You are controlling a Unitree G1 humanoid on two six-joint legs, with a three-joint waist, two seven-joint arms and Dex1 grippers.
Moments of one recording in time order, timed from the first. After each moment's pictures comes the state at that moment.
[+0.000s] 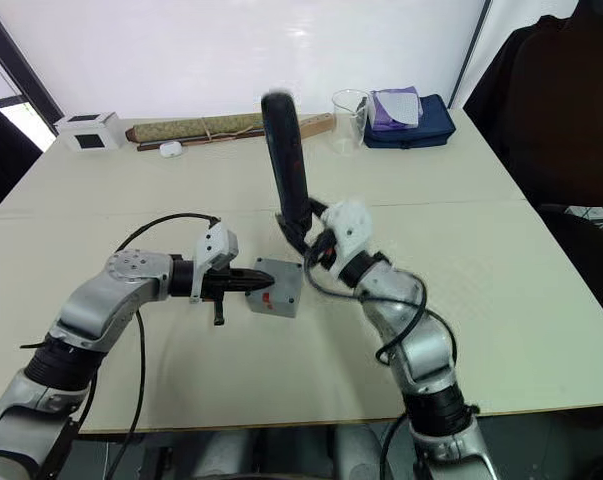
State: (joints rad) left arm -0.47 0.60 -0.22 -0.13 -0.35 0.60 -1.04; right arm -0.42 -0.21 0.07 -0.45 0.34 0.43 0.38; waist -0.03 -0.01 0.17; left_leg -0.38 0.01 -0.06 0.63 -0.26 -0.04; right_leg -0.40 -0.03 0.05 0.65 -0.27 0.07
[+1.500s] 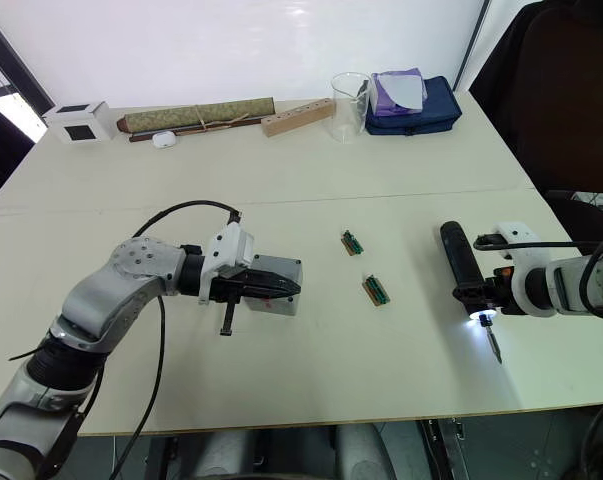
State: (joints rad) left arm -0.53 0.60 -0.25 -0.28 -0.42 0.54 -1.12; right arm -0.42 -1.10 -0.17 -0.06 0.88 1.51 0.35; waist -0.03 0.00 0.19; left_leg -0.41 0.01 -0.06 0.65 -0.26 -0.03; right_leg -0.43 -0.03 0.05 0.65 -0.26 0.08
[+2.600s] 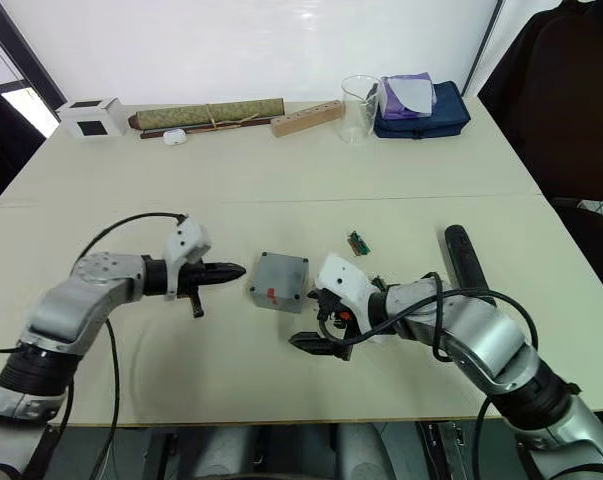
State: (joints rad) left arm -0.40 0.66 -0.18 -0.13 -0.32 0.59 -0.96; right arm -0.42 -0.74 0.35 -0.56 0.59 1.00 0.66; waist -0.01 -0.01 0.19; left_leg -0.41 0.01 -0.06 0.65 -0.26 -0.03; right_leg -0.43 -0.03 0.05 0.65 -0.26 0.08
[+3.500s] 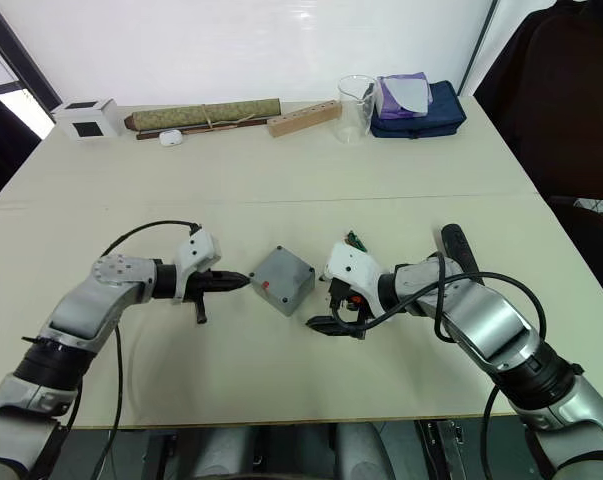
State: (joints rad) left arm -0.38 0.66 -0.18 -0.07 -0.26 0.53 -1.03; right arm -0.53 -0.80 0.43 -0.36 0.34 0.77 0.85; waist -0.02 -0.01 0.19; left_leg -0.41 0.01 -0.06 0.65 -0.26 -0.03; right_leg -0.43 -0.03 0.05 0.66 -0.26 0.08
